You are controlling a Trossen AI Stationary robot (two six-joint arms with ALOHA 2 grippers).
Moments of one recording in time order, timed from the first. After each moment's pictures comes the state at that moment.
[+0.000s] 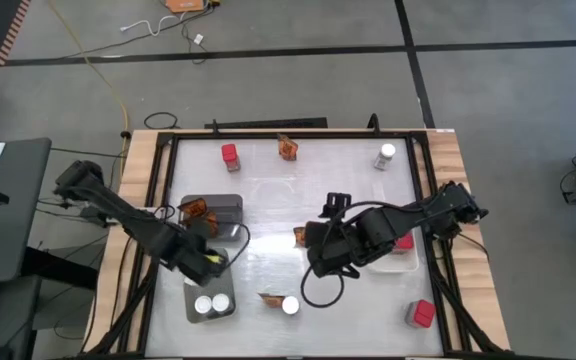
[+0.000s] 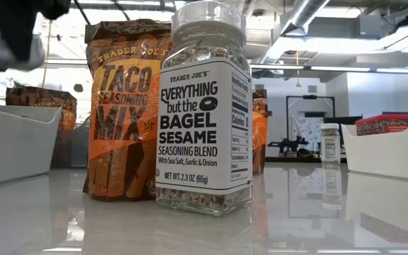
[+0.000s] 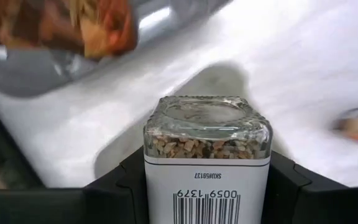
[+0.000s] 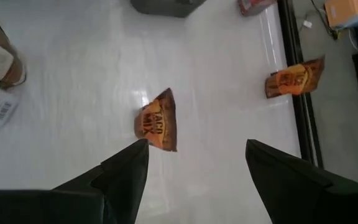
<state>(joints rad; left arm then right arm) -0.59 1.33 1.15 -1.23 -0.23 -1.71 0.41 1.89 2.08 -1.51 0.57 0.38</state>
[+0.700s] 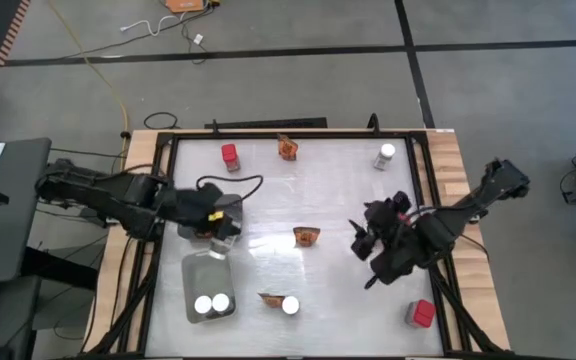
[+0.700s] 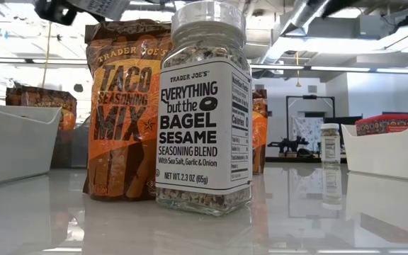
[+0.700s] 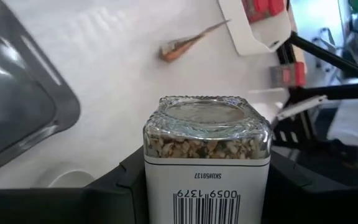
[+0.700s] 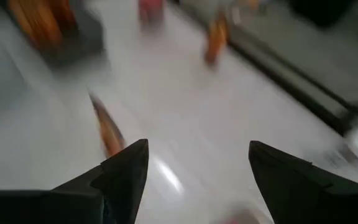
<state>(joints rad) -0.22 1.08 1.15 -0.79 -0.11 -1.27 0.59 1.39 1.34 -1.24 0.98 1.15</state>
